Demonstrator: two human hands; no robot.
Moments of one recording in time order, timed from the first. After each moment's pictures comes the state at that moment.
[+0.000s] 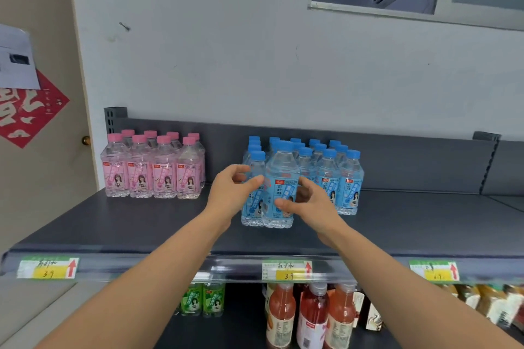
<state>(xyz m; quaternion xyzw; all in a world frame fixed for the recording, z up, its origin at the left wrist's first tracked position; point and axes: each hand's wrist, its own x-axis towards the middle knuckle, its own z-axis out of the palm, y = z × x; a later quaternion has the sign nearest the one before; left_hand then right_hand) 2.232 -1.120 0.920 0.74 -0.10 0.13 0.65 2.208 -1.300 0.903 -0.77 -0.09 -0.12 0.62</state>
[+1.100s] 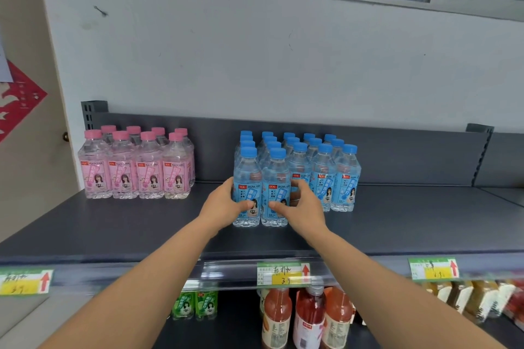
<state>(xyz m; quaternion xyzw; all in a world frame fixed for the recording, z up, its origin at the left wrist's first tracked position) 2.271 -1.118 0.887 0.84 -0.13 0.05 0.52 2.245 -1.296 0.874 -0.85 0.04 -0.22 0.47</state>
